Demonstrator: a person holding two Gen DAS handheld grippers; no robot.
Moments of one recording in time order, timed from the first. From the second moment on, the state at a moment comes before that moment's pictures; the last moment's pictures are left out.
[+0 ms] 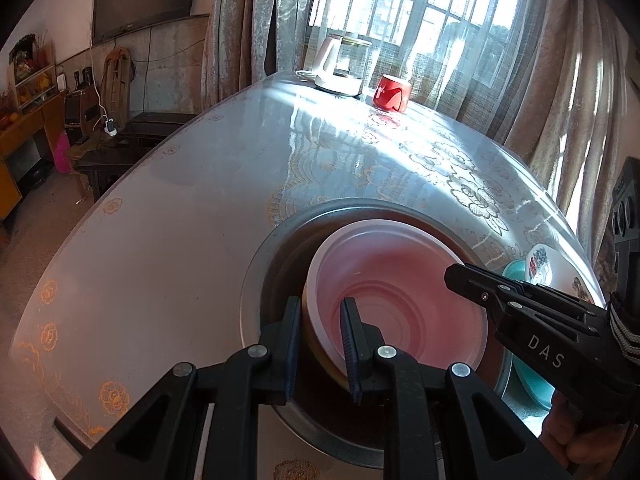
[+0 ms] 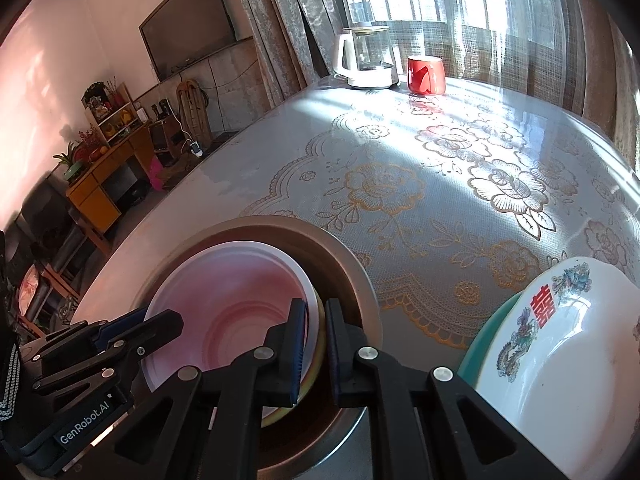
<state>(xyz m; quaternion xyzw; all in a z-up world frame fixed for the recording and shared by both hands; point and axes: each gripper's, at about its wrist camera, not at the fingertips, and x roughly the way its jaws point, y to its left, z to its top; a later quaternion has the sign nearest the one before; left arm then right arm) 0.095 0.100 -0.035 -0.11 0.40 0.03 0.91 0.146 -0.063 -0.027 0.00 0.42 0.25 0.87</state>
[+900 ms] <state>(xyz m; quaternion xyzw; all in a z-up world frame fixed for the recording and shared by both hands) 0.082 0.100 -0.030 -0.11 0.39 0.05 0.91 0.124 -0.086 -0.012 0.06 0.41 0.24 0.88</state>
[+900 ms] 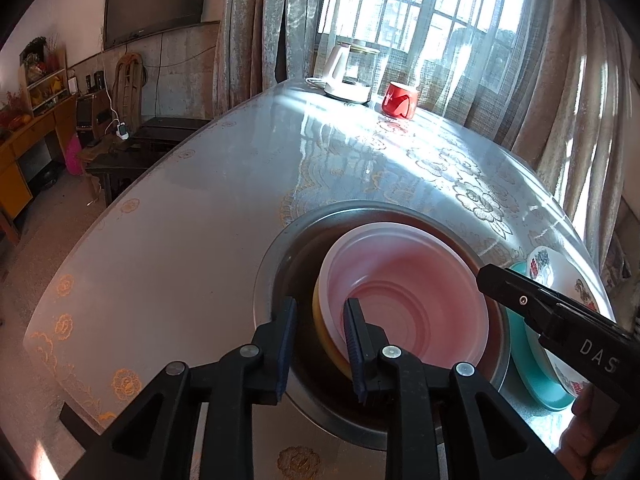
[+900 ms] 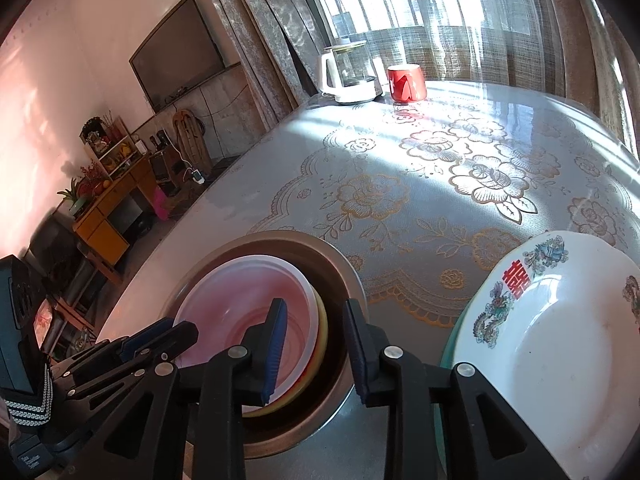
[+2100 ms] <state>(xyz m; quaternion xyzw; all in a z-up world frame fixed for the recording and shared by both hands) 0.026 0.101 -0.027 -0.12 0.35 0.07 0.93 0.083 -0.108 -0.024 0.07 0.40 0.22 0.89</state>
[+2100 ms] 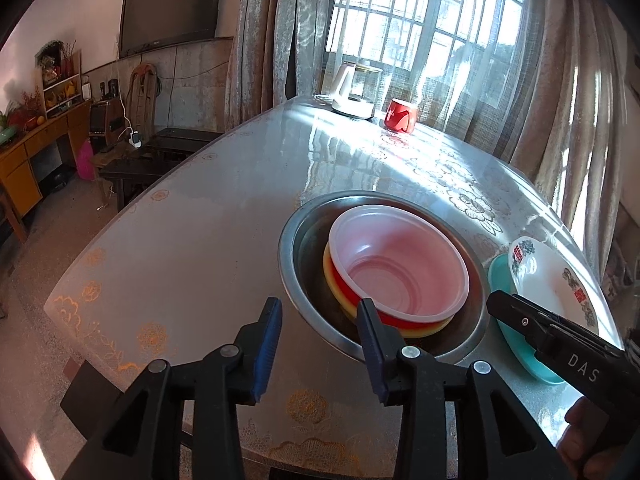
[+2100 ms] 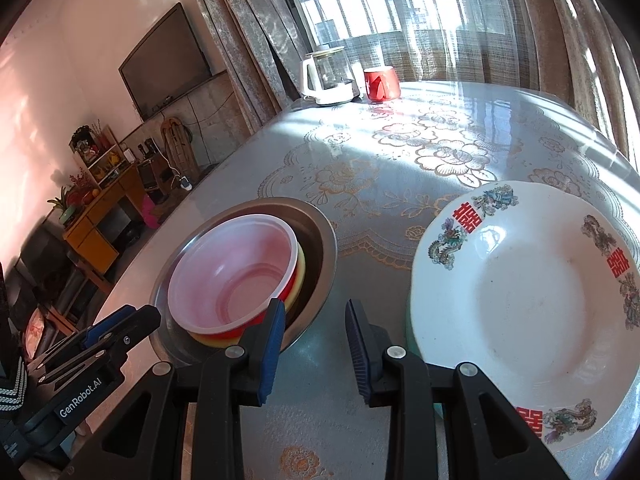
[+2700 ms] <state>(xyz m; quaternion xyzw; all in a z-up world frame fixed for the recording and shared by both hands) 0.056 0.143 -0.034 -0.16 0.37 0.04 0.92 0.104 -0.093 -0.026 0.04 0.41 0.21 0.88</state>
